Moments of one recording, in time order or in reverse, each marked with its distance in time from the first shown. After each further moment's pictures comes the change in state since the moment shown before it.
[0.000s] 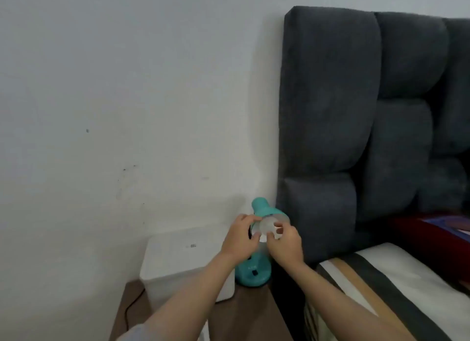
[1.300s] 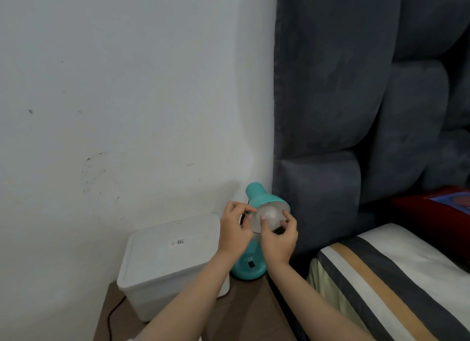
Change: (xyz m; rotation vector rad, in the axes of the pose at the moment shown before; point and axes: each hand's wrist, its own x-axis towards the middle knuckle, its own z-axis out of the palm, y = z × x) left_hand 0.024 -0.031 0.032 -0.194 0.286 -0.026; right_hand 0.019 0.028 0.057 0.591 0.337 0.223
